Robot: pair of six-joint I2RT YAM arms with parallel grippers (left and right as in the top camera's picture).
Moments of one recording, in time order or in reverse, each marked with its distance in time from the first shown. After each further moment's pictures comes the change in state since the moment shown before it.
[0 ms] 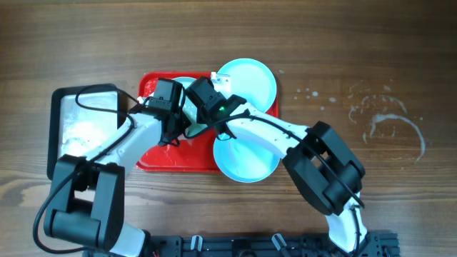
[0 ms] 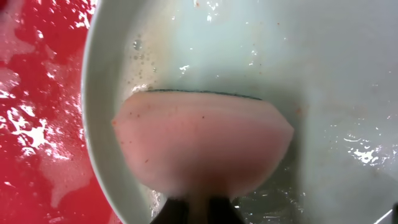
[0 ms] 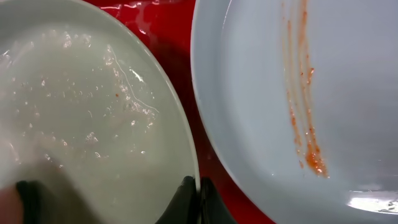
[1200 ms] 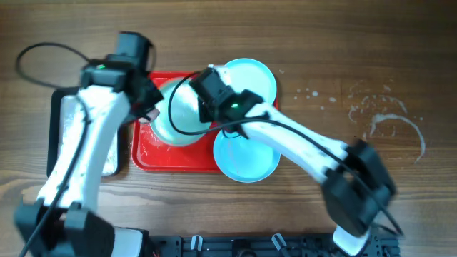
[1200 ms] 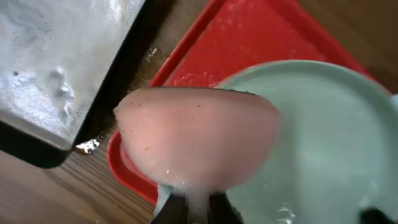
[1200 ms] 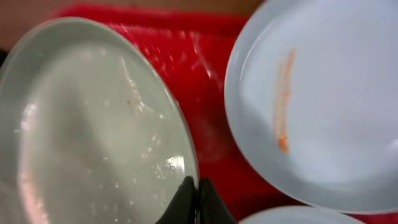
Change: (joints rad) left arm 0.130 -0.127 0.529 -0.694 -0.048 0.137; right arm -0.008 -0.235 -0.002 -0.135 -0.037 -0.185
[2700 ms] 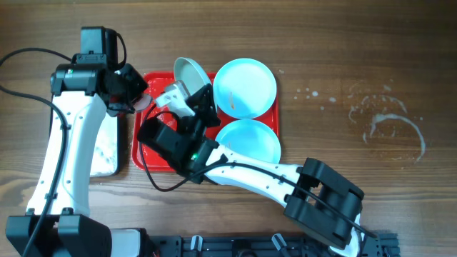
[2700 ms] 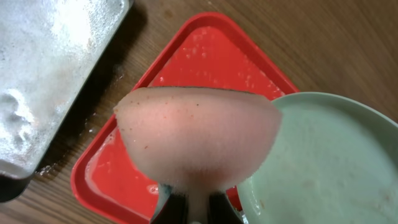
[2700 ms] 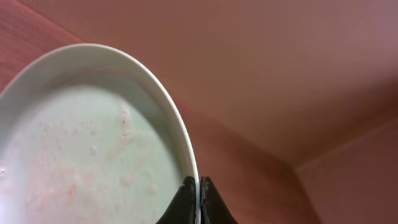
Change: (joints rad) left arm 0.124 -0.024 -0.005 0.123 0.165 0.045; right arm 0.310 0.126 -0.035 0.489 1.150 -0.694
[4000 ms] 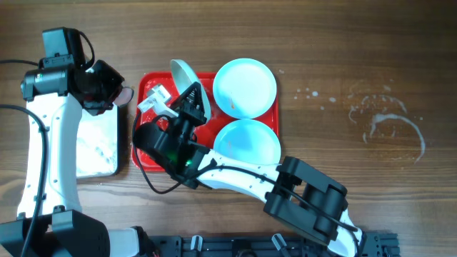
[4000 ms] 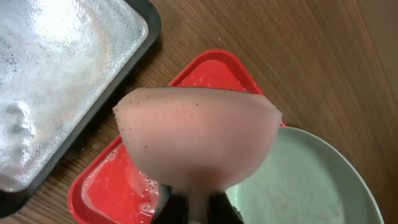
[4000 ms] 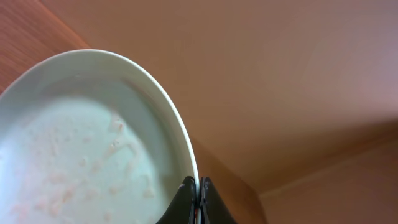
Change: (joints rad) left arm 0.169 0.000 -0.001 0.046 0.112 0.000; right arm 0.026 0.090 -0.018 0.430 0.046 -0.495
